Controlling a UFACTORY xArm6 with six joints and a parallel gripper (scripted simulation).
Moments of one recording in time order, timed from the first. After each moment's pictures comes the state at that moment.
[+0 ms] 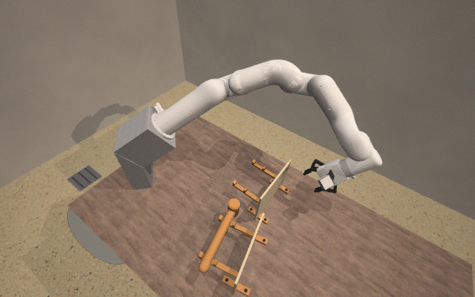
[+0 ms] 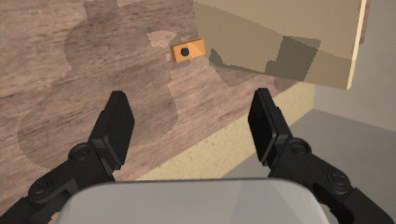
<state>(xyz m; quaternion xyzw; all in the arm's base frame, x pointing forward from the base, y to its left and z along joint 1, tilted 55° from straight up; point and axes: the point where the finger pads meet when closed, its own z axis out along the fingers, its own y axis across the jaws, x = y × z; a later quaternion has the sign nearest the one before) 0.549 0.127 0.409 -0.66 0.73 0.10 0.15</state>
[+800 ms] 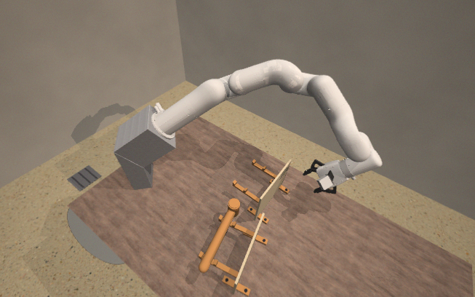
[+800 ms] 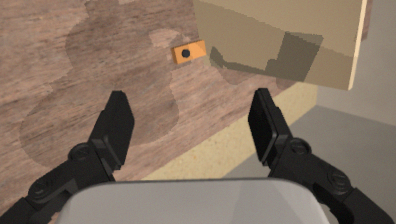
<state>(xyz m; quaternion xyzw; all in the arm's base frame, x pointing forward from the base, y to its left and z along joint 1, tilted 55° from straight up) 0.550 0.125 0.407 -0.65 0.73 0.11 0.15</state>
